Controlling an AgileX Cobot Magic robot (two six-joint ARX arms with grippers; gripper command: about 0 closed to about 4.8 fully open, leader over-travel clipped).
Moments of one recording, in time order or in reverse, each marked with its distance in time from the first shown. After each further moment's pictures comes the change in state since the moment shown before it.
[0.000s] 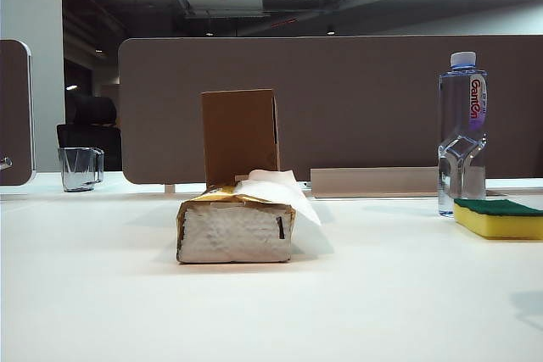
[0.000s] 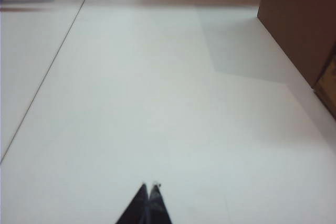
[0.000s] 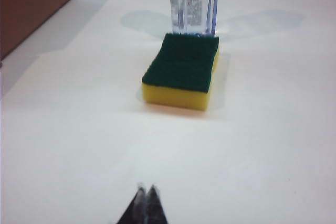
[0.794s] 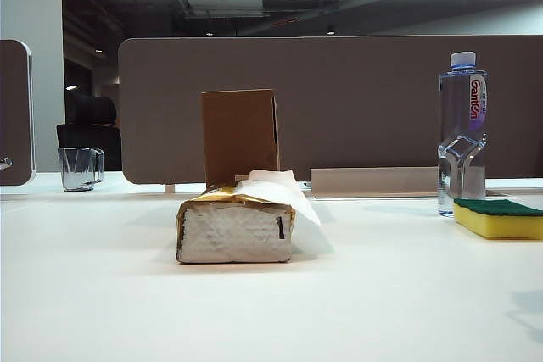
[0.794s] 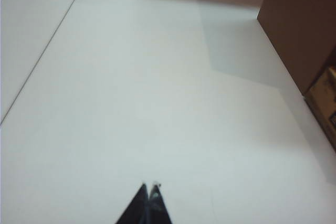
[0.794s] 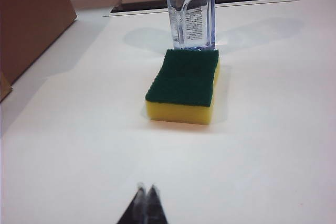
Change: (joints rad) left arm 0.000 0.000 0.041 -0.074 0.003 -0.105; right arm 0.001 0.000 0.002 0.045 -0.003 0.079
